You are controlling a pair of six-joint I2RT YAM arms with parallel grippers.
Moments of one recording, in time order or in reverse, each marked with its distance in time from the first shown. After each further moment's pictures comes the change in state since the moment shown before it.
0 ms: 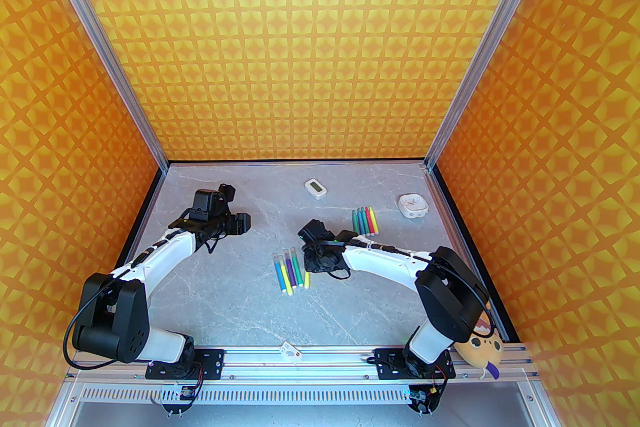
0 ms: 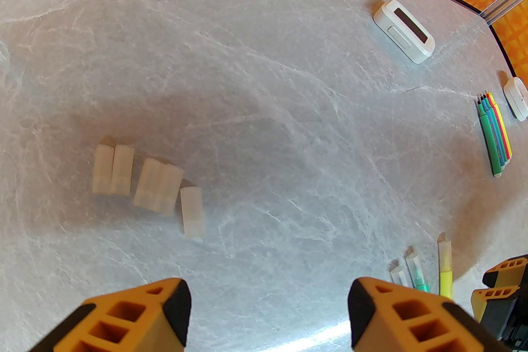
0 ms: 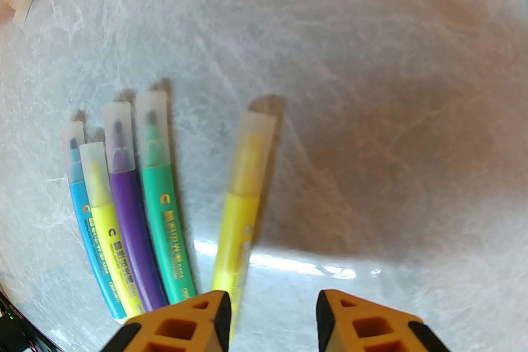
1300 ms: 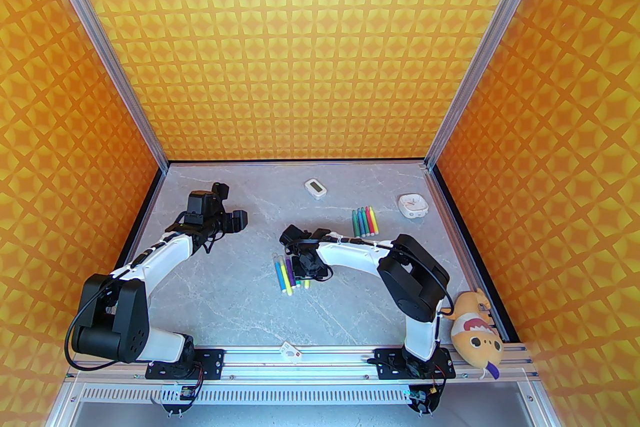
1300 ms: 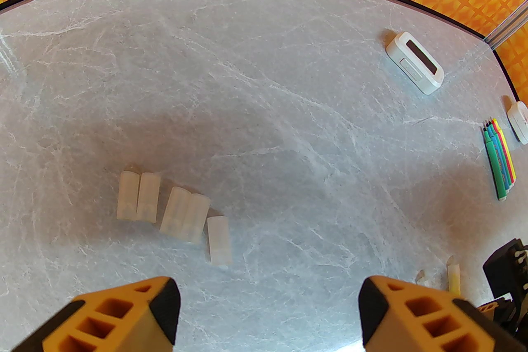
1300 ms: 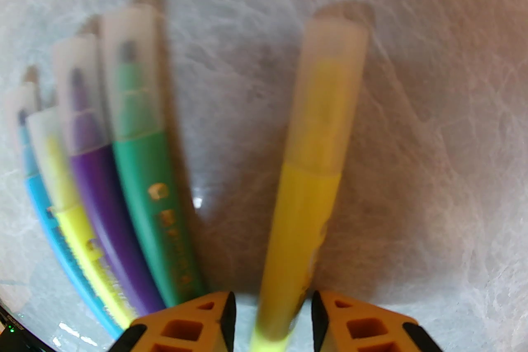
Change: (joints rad) left arm 0.044 -0.006 -0.047 0.116 0.001 0.002; right arm 0.060 0.221 0.172 -0.155 -0.053 0.103
